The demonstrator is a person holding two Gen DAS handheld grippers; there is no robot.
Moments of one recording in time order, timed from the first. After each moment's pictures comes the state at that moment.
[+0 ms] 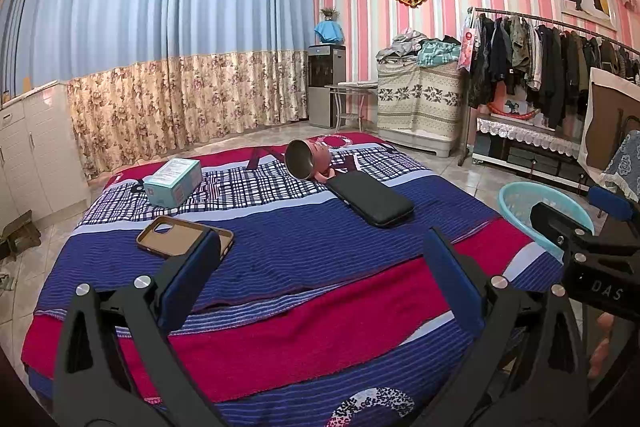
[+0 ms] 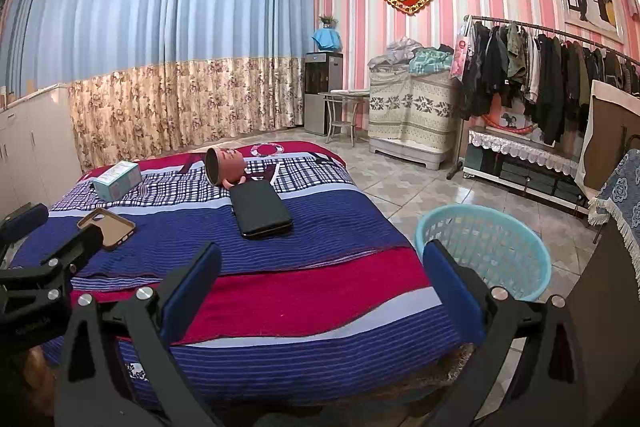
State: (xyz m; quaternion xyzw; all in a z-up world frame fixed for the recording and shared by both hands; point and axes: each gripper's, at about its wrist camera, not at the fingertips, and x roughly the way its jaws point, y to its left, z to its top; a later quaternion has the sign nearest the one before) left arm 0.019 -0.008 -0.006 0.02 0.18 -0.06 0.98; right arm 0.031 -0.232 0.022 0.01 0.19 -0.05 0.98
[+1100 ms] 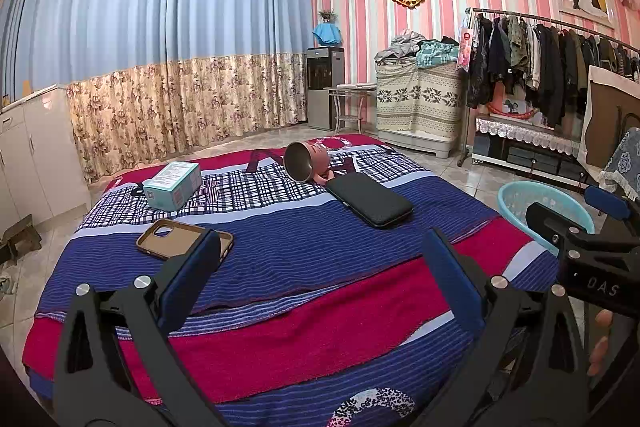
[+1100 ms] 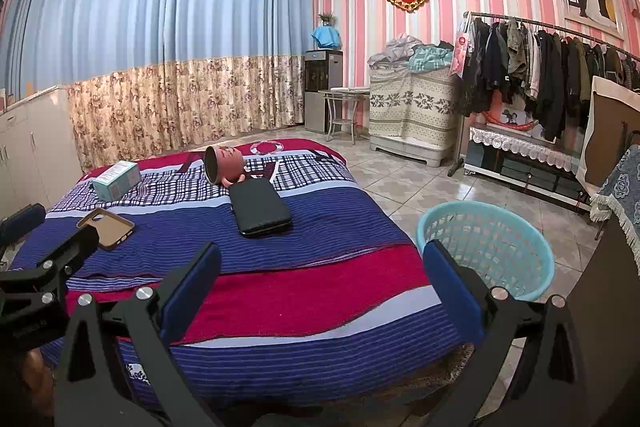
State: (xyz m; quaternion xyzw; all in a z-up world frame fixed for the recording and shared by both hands) left arm 0.019 -0.008 -0.007 0.02 0.18 -0.06 0.98; right arm 0.031 -0.234 0.019 0.01 0.19 -0.05 0.98
